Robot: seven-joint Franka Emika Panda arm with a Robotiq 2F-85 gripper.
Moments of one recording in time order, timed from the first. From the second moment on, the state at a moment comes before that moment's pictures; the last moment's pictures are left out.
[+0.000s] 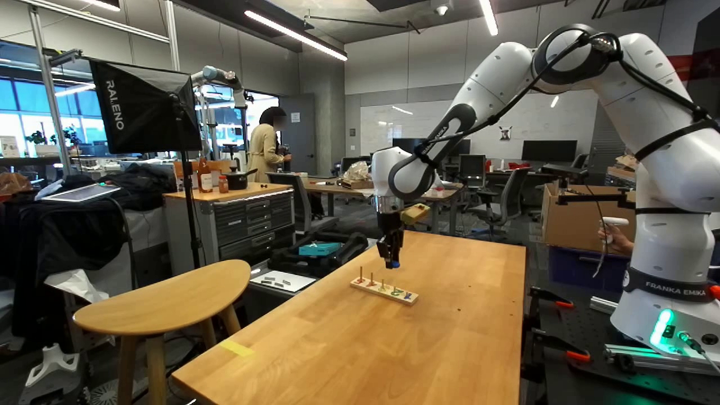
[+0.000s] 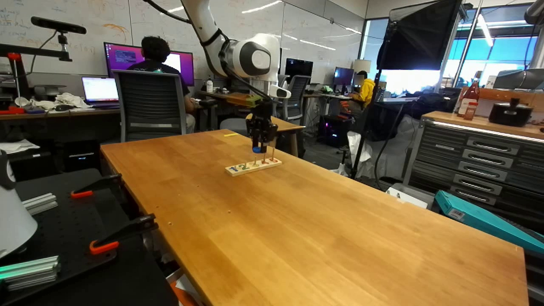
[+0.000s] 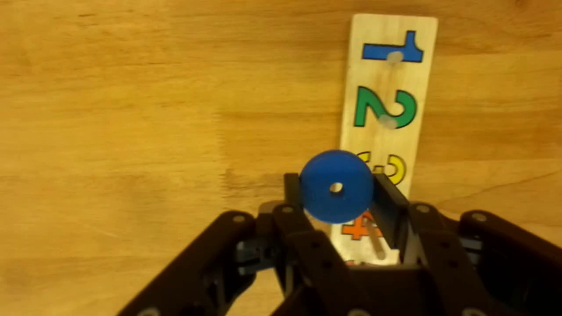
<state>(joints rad) 0.07 0.51 -0.02 -1.94 -0.09 2.41 0.15</state>
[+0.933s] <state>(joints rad) -0.03 0.62 -0.11 -1.92 -0.09 2.40 0.15</state>
